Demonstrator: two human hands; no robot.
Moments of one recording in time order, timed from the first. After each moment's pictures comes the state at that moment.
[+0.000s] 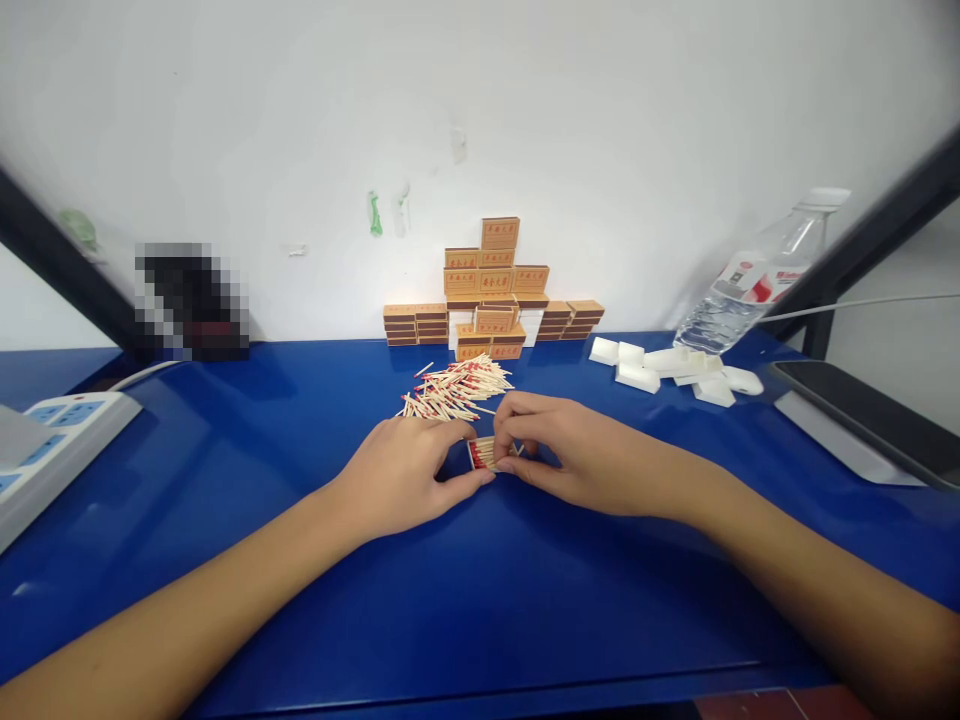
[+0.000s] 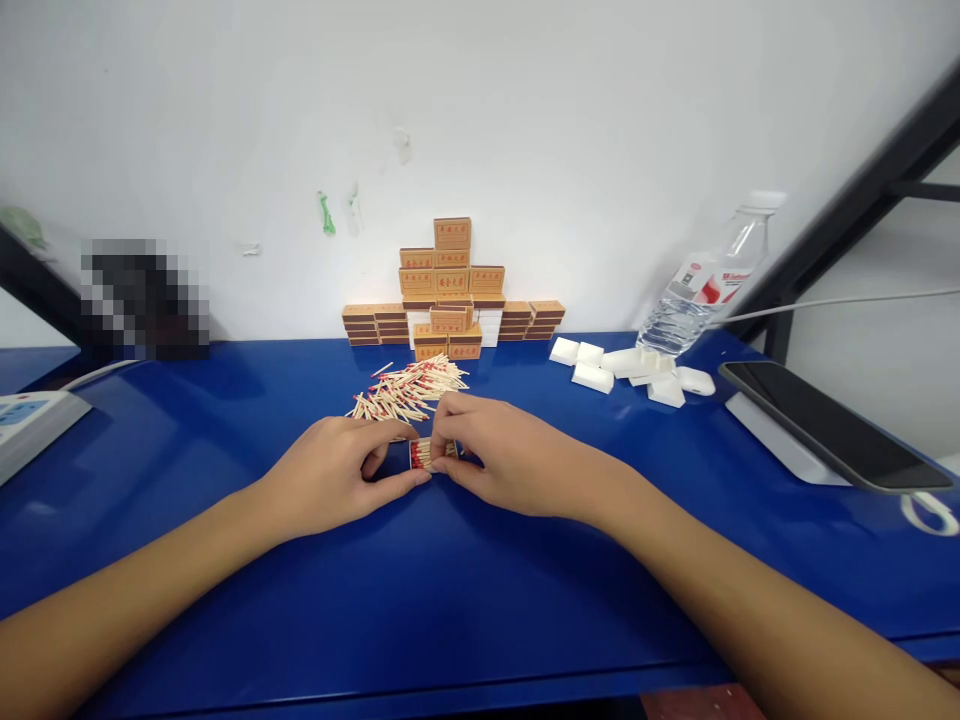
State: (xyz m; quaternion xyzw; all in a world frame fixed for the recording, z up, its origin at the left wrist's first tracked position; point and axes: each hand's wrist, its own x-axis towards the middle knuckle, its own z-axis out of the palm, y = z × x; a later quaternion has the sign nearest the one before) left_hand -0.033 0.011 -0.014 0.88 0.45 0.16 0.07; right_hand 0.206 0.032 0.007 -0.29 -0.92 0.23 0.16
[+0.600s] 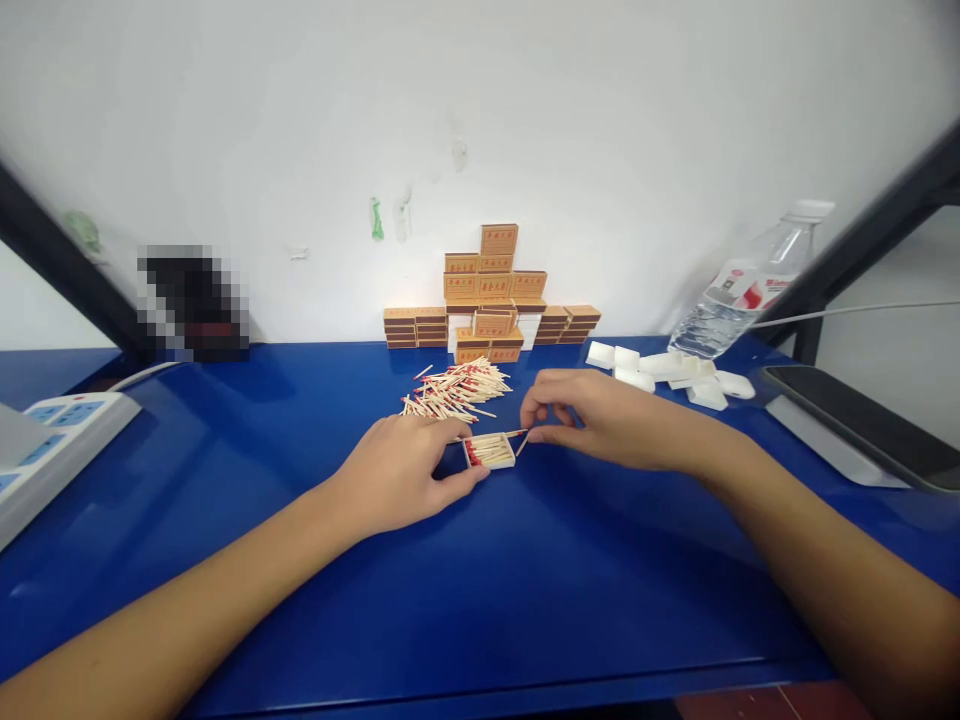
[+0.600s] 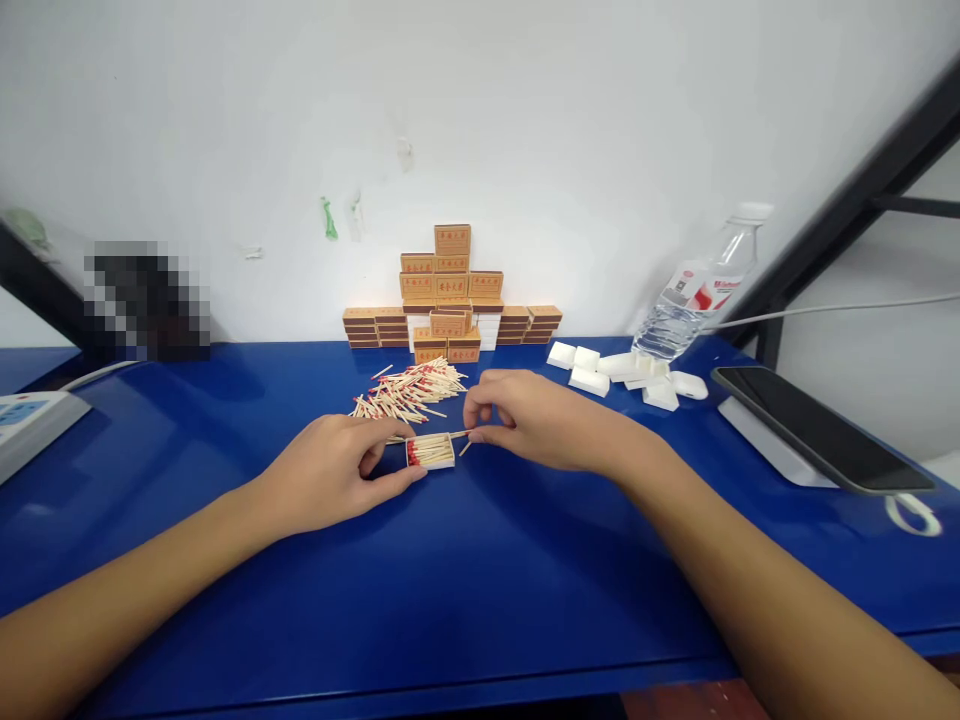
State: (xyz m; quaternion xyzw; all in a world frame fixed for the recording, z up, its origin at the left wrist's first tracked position) left_hand -0.034 0.011 -0.011 0.87 0.46 0.16 0.07; right_hand 0.236 0.063 0.013 -0.35 -0.91 0.16 0.12
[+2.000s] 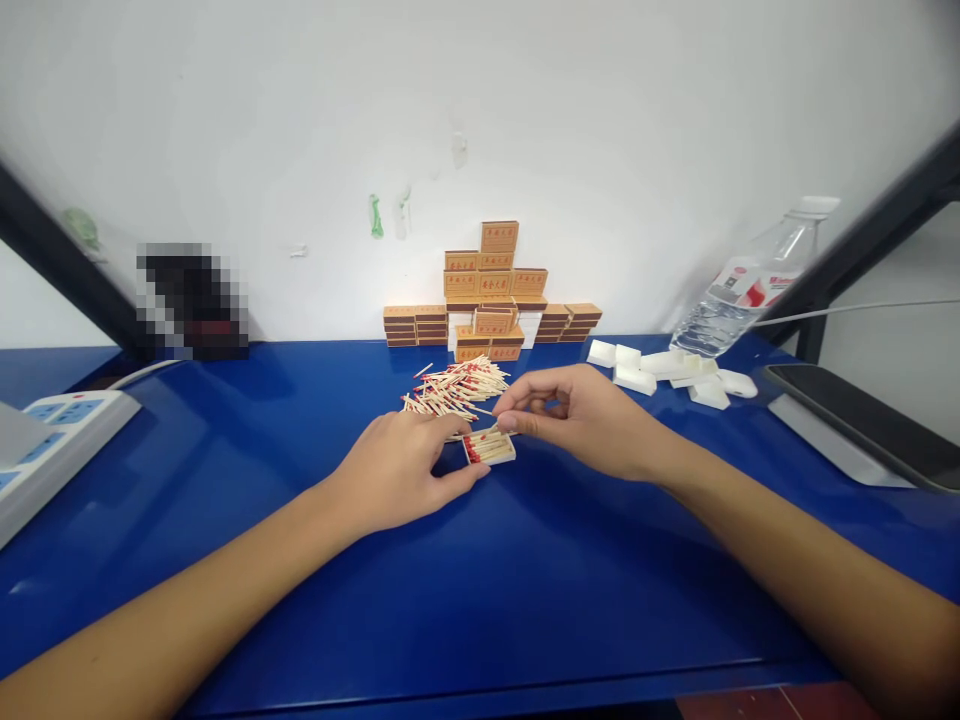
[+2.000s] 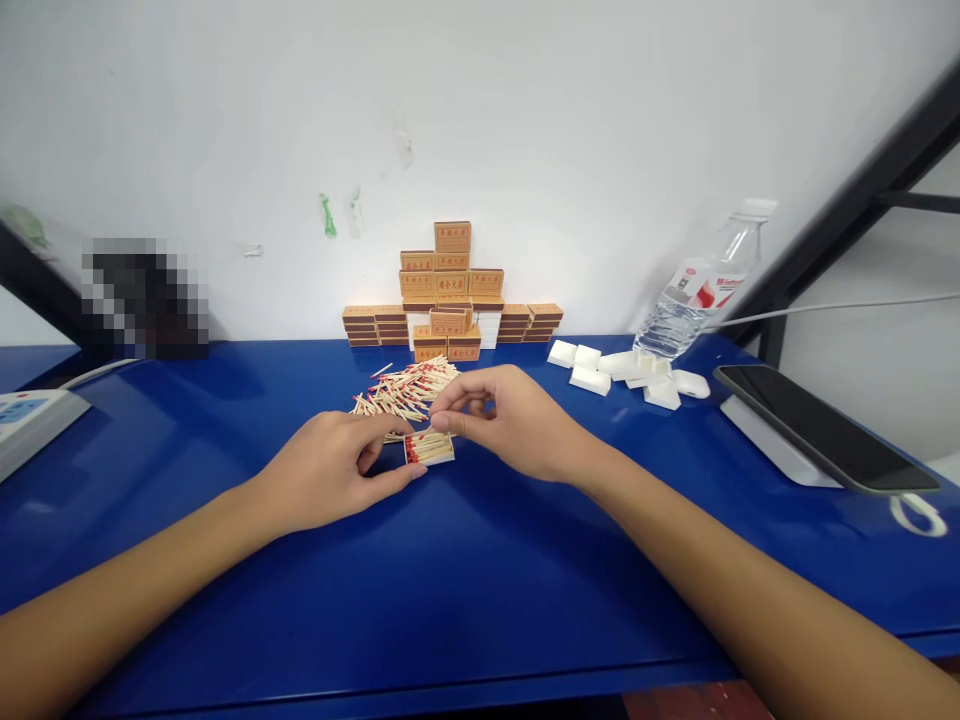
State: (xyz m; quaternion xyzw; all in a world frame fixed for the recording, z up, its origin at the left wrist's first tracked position) left_hand -0.036 0.012 -0.012 0.87 0.46 0.18 0.07; right_hand 0.206 0.048 0.006 -0.38 -0.79 0.38 0.30
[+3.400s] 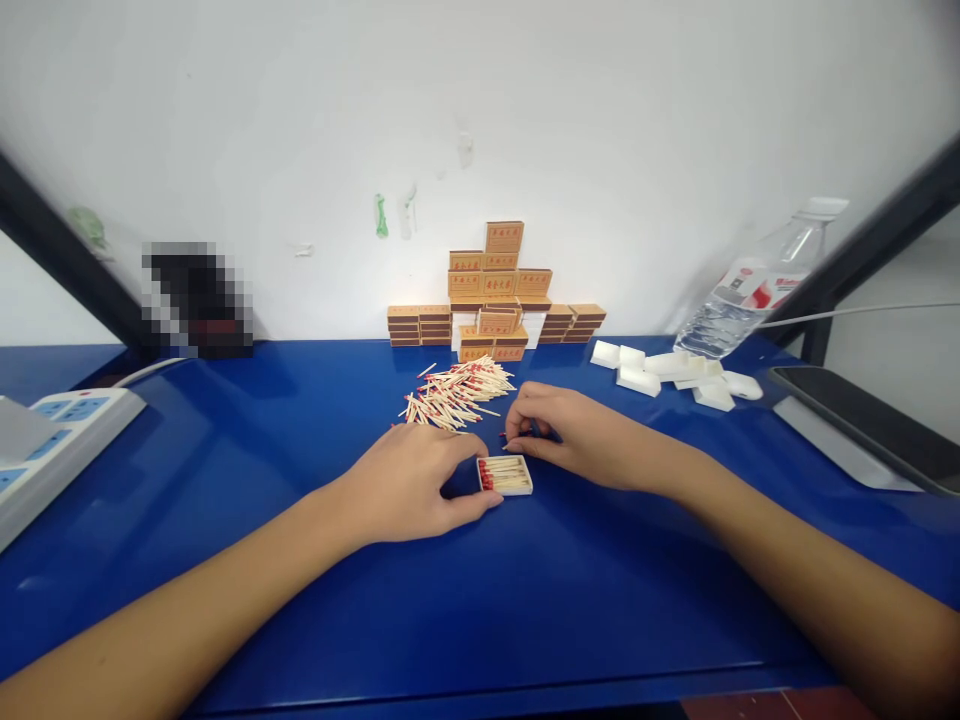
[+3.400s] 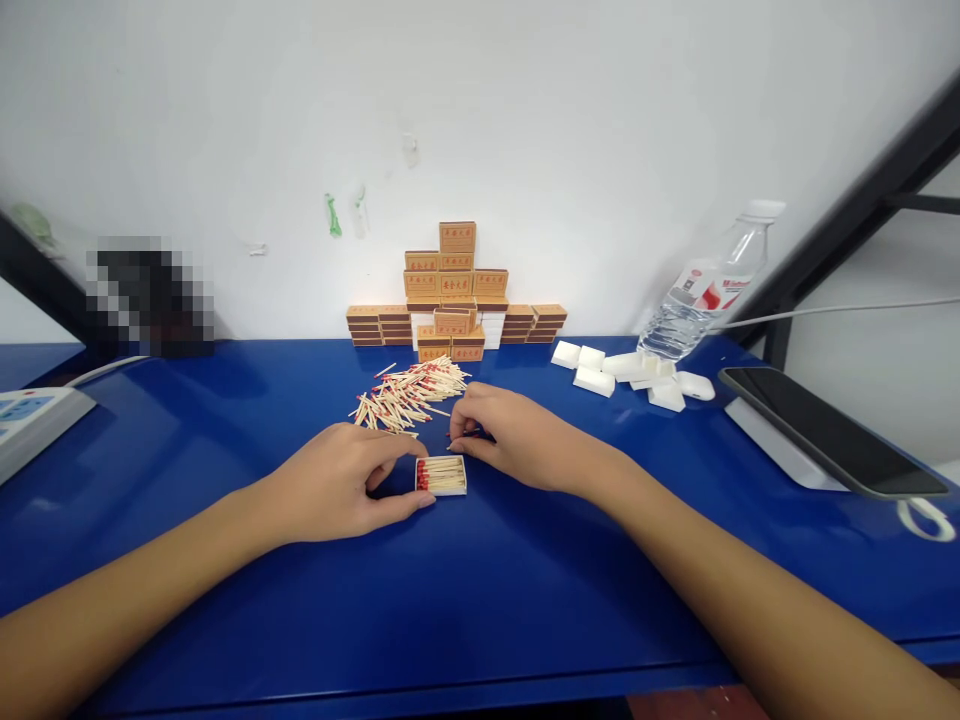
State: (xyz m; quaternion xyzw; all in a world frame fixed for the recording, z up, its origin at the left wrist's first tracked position) left_hand -0.035 0.007 -0.012 0.90 0.40 0.14 0.11; right_hand 0.215 0.056 -0.008 -0.36 -0.90 0.22 0.14
